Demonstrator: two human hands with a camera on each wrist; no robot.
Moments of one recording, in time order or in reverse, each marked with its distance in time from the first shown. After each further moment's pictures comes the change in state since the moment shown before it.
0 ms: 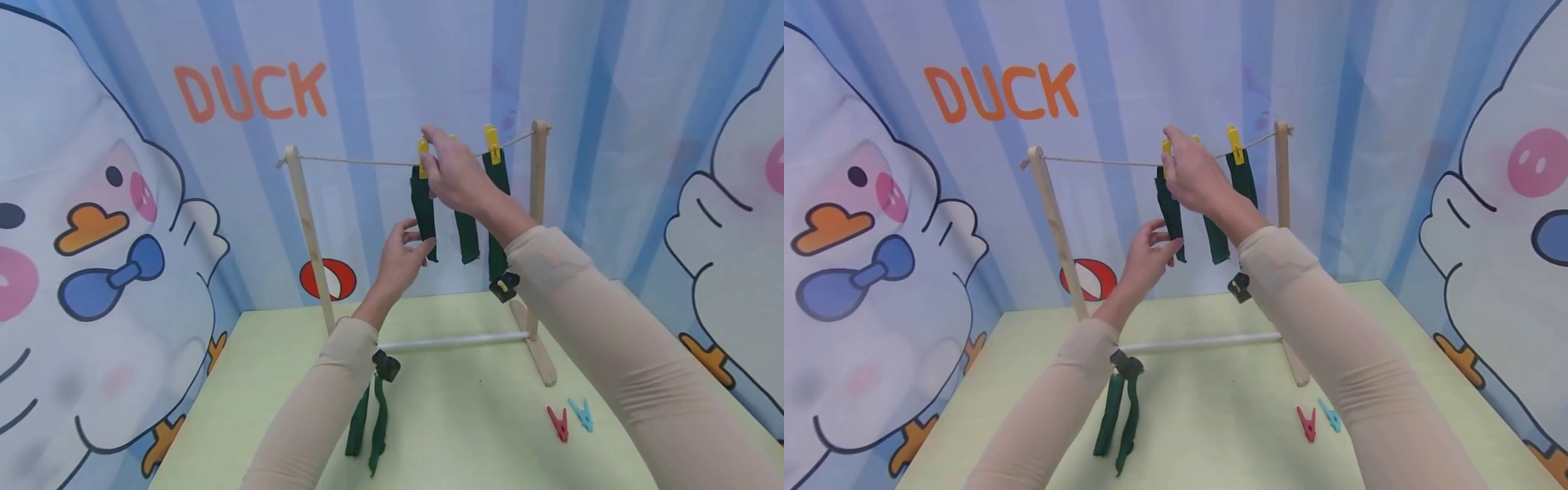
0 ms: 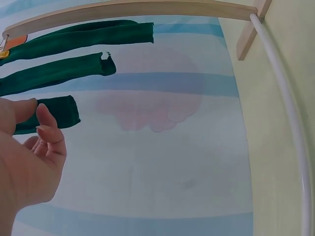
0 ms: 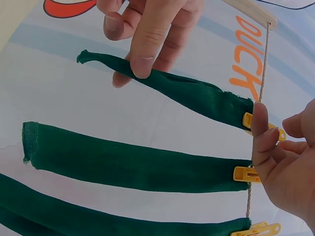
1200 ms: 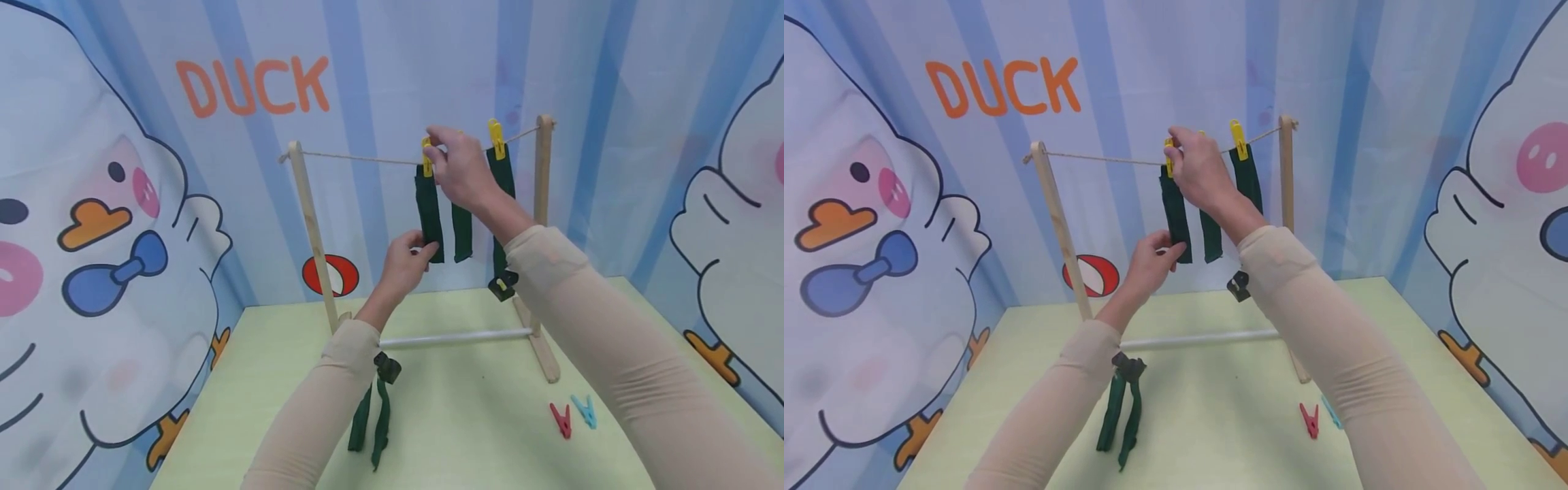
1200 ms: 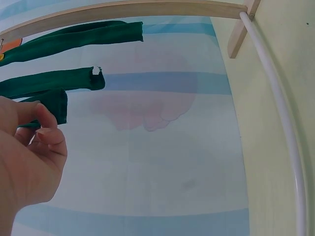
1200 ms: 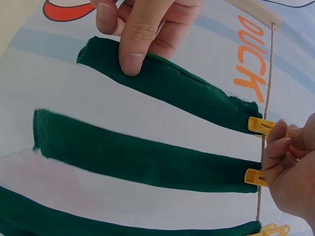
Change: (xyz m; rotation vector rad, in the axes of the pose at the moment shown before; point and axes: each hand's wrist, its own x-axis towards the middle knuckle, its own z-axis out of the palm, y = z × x) left_hand -0.006 -0.006 0.001 0.087 -0.060 0.028; right_hand 0.002 0.005 0.007 0.085 0.129 0.002
